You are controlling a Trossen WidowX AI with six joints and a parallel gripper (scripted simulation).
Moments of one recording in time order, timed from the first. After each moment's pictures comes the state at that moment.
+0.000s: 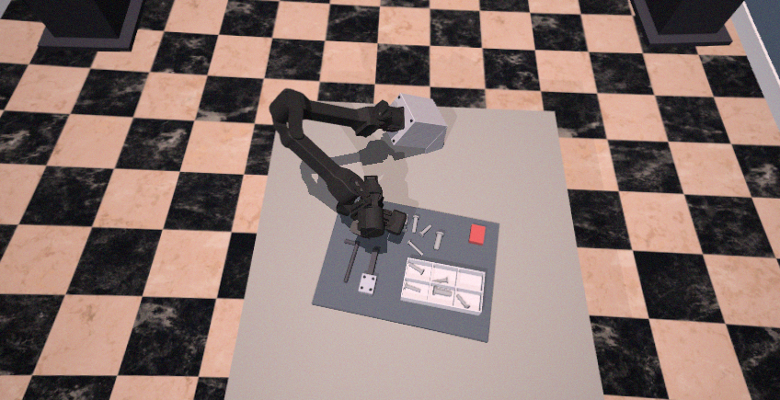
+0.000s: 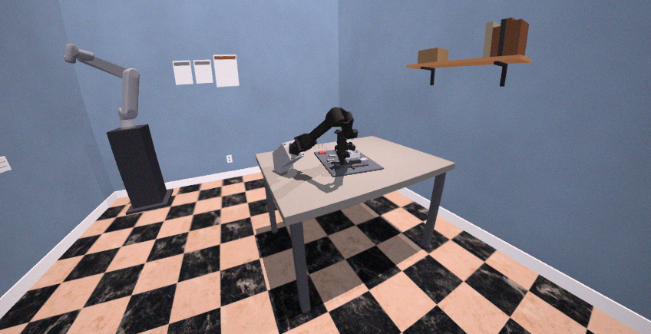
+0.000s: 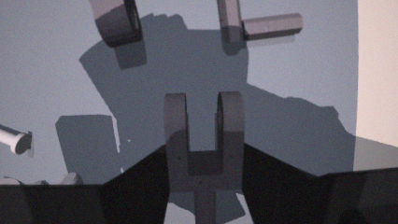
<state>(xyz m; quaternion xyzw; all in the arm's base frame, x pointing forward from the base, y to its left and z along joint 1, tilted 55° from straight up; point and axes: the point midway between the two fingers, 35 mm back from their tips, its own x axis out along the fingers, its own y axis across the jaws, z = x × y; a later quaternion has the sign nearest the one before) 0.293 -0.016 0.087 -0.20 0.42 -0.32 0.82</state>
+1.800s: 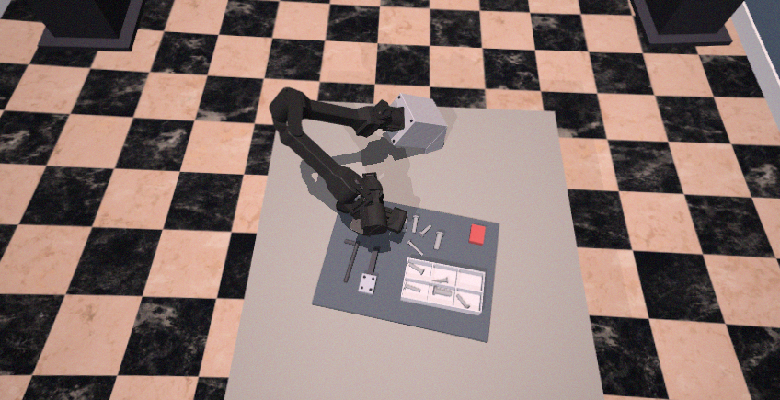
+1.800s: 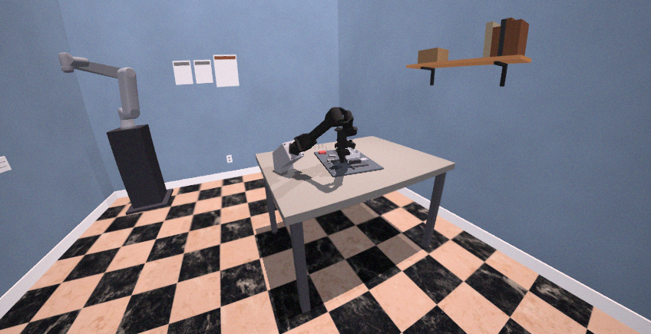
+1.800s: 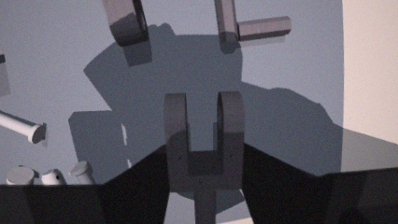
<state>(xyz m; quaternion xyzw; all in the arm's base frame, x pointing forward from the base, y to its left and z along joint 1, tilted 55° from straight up) 0.286 -0.006 0.095 -0.20 0.42 -0.32 0.82</state>
